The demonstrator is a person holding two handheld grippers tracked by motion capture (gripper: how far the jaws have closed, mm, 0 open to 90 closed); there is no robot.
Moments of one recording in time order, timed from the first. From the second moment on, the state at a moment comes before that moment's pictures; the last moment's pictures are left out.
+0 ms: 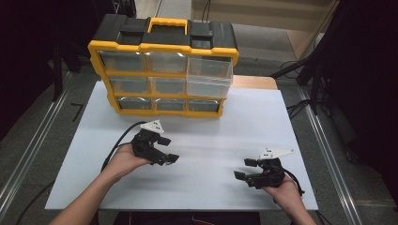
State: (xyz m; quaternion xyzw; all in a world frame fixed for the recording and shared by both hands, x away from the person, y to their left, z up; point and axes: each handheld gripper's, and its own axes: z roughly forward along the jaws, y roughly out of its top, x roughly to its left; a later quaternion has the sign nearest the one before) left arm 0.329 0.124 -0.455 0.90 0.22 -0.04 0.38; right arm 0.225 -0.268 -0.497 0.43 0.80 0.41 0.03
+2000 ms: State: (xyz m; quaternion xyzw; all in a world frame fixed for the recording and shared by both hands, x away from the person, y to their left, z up) left arm 0.320 0.129 -0.493 0.93 0.20 0.01 0.31; right arm 0.225 -0.271 -0.496 0.44 0.80 0.41 0.04
